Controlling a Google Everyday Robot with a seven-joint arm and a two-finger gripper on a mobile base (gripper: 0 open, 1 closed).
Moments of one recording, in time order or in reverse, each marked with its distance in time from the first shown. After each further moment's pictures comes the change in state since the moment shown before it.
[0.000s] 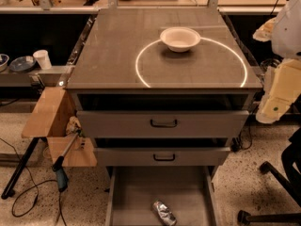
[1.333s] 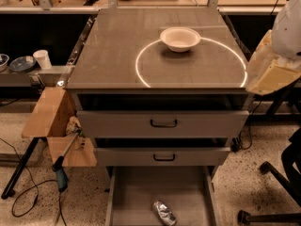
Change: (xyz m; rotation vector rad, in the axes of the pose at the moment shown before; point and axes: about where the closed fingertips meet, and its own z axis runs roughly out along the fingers) arm 0.000 0.000 0.000 0.000 0.000 0.000
